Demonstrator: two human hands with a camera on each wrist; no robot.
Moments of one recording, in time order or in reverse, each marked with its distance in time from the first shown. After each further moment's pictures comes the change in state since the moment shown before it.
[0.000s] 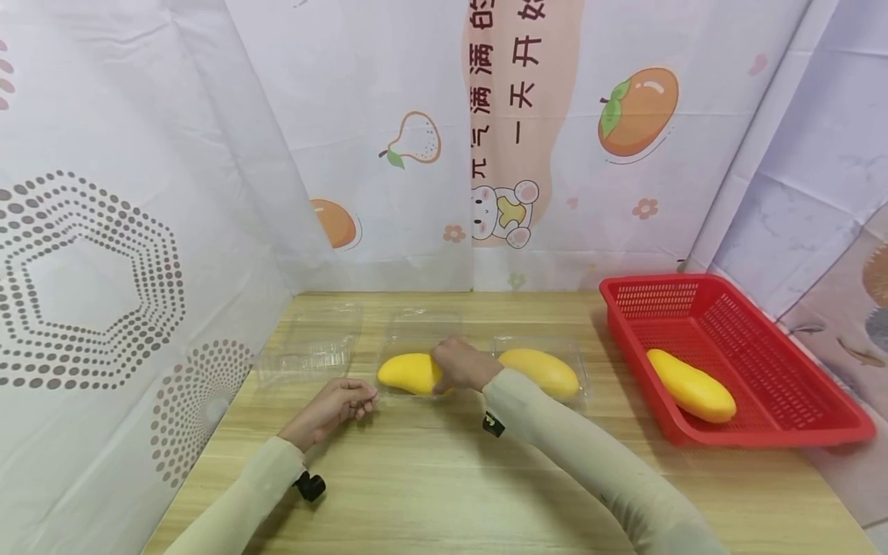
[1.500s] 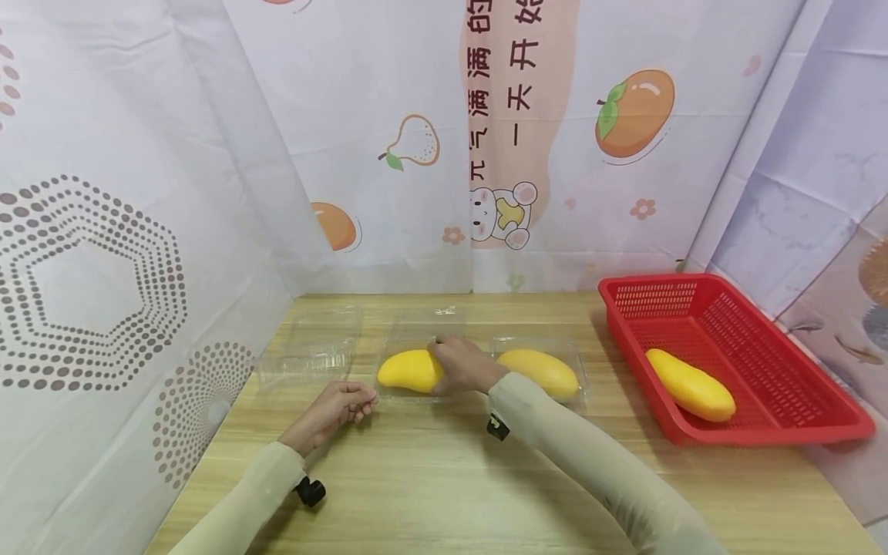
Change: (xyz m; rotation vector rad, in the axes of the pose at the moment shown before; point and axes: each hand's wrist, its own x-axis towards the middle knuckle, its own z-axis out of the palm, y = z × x) left_hand -0.004 -0.002 0.004 0.013 0.067 -0.017; right_hand -0.007 0.007 0.007 -0.004 0.156 -0.036
